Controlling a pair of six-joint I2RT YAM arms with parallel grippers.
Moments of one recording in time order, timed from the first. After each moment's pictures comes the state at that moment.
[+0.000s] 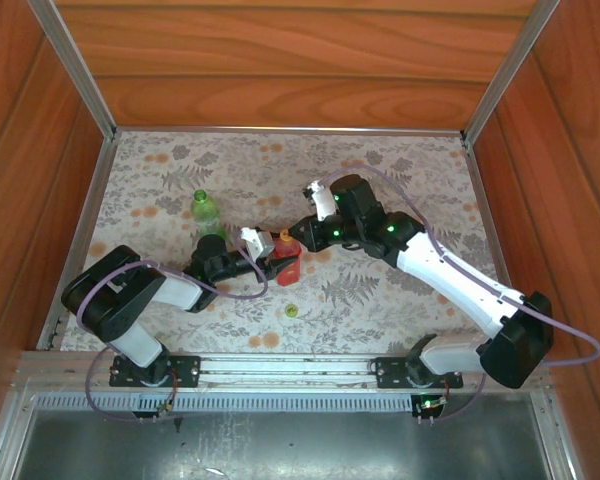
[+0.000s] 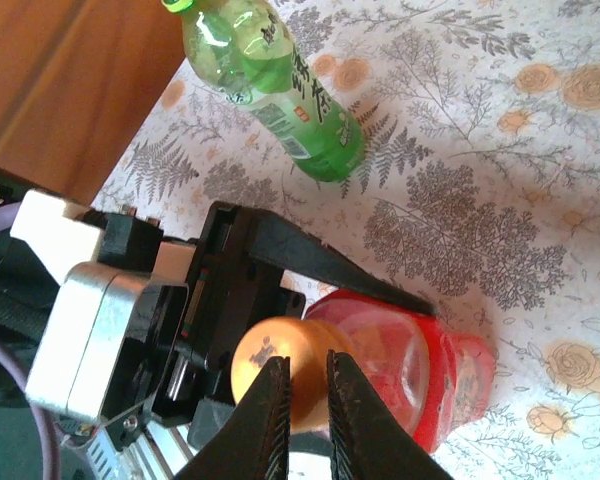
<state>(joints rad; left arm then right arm) -0.68 1.61 0.36 1.20 0.56 0.06 0.78 1.30 1.12 -0.51 -0.38 0.35</state>
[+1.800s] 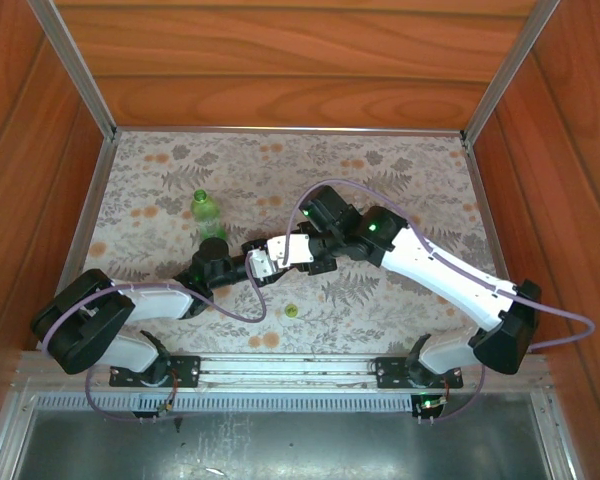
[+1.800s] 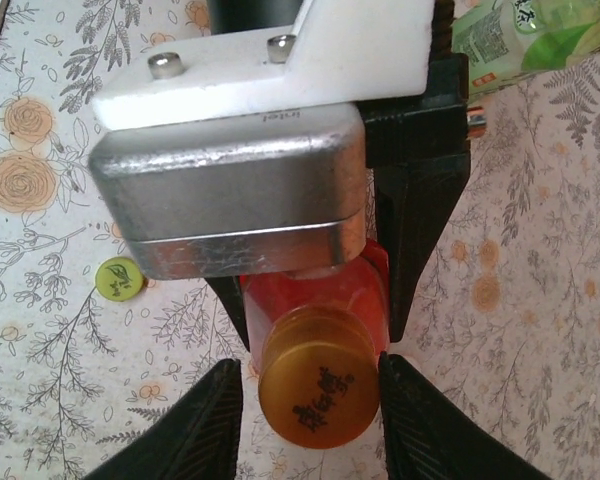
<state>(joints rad) -0.75 1.39 0.35 0.87 0.44 0.52 0.97 1.40 1.35 -0.92 -0.13 -0.98</state>
